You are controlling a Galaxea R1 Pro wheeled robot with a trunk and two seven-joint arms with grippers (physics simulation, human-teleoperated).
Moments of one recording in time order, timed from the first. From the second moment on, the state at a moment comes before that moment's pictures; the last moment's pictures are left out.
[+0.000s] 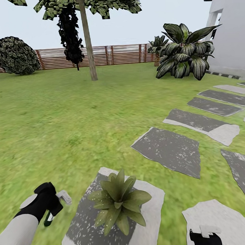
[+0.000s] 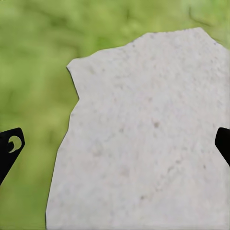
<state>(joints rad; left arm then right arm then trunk) -0.71 0.21 0.11 -0.66 -1.18 0.60 -0.94 -0.48 -0.11 -0.37 -0.03 0.33 -0.39 -0.23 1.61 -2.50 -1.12</state>
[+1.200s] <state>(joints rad) -0.81 0.16 -0.04 -0.73 -1.28 0.64 -1.54 -0.48 -0.12 -0.37 -0.03 0.33 -0.39 -0.23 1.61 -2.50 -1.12</state>
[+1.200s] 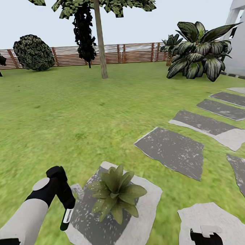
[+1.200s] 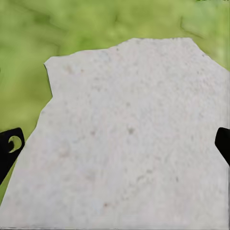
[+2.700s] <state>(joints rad) -0.79 0.21 -0.03 -0.72 -1.31 0.66 -1.52 -0.48 -0.12 -0.37 -0.03 0.33 -0.39 -0.23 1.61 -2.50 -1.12</state>
